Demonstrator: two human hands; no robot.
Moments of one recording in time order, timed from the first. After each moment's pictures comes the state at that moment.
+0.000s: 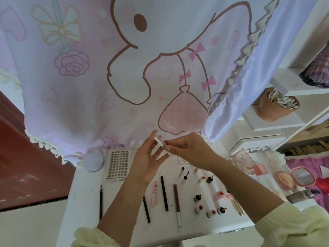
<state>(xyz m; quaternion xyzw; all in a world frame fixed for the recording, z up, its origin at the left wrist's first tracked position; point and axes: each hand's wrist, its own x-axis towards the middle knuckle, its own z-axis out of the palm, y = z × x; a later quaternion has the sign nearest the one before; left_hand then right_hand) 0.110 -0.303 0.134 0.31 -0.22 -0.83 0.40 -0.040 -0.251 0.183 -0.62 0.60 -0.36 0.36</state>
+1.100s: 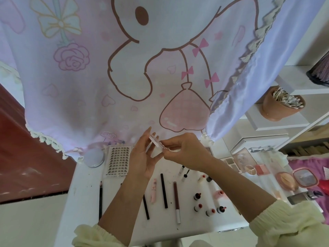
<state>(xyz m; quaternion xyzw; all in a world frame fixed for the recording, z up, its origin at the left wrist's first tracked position) 0.107 -0.304 0.127 0.35 -0.18 -0.79 0.47 -0.031 -0.255 0.173 -0.66 0.60 -0.34 0.30</state>
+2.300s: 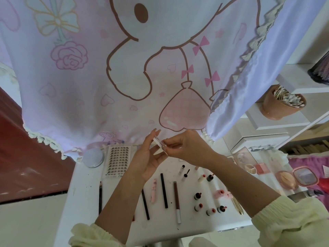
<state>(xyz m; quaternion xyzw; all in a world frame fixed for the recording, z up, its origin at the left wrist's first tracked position) 0.110 -0.305 0.137 0.35 -0.23 -0.84 0.35 -0.038 -0.263 0.174 -0.66 0.60 -0.32 0.31</state>
